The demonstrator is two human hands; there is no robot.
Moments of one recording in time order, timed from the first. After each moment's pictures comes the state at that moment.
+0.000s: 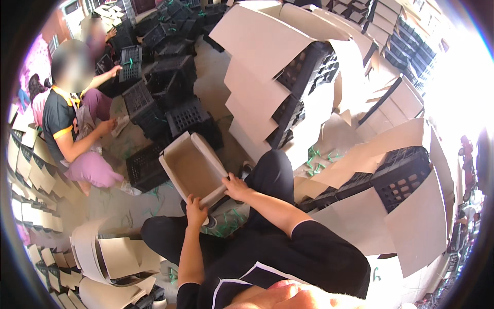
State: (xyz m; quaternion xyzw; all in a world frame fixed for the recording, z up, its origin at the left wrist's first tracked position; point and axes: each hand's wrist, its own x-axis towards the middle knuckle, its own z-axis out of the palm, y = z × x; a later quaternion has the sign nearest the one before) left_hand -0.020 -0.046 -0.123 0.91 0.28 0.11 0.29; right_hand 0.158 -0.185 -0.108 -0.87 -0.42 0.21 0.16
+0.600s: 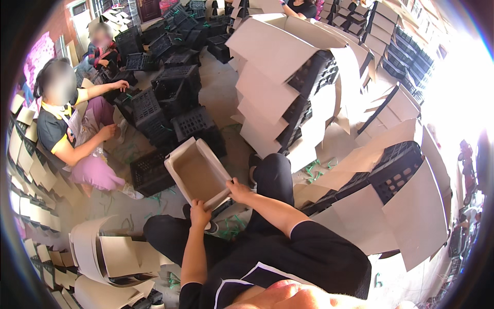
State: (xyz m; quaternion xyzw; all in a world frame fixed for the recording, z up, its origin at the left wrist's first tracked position) left_hand -0.018 -0.046 -0.122 0.91 0.29 0.10 0.28; right_hand 0.160 -0.183 -0.123 -0.86 -0.42 0.20 0.21
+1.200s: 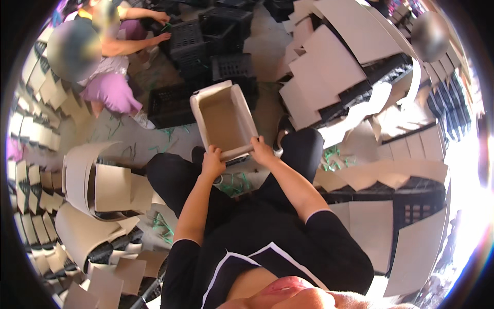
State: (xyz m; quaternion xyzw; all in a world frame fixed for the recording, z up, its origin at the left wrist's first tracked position) left_hand -0.017 -0.049 -0.117 0.90 0.30 0.07 0.29; right_hand 0.167 -0.184 -0.131 -0.86 -0.44 0.20 0.19
